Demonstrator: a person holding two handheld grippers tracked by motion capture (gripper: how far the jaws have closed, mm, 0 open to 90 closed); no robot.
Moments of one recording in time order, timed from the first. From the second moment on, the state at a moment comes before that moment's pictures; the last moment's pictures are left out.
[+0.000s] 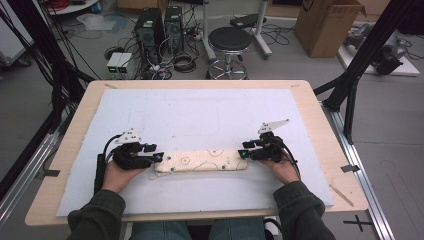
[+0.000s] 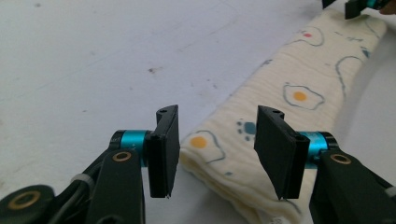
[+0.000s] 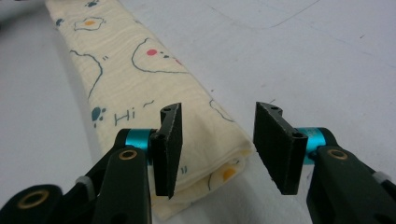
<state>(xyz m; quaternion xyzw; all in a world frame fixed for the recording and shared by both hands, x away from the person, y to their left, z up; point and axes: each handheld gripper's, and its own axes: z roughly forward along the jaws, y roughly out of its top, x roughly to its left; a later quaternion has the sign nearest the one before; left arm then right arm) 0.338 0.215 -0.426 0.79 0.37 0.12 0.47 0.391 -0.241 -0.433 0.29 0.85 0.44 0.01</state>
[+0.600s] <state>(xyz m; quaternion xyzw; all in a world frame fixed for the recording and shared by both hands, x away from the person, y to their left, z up) 0.344 0.199 -0.442 0.82 0.38 0.12 0.41 0.385 -0.231 -0.443 0.30 0.86 0.41 0.04</state>
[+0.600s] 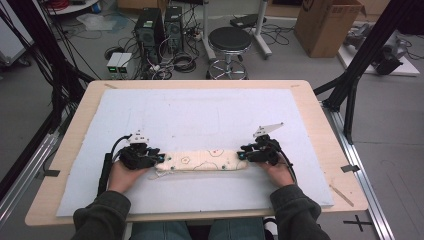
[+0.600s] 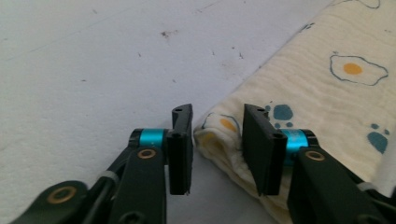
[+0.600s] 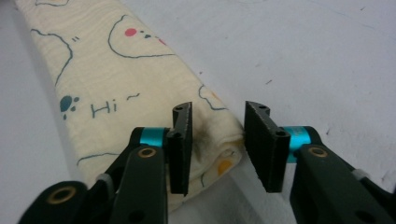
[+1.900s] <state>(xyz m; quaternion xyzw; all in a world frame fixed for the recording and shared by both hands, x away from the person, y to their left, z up) 0.371 0.194 -0.415 0.80 0.39 0.15 0.43 0.401 -0.232 -0.425 0.32 0.85 0.41 0.07</state>
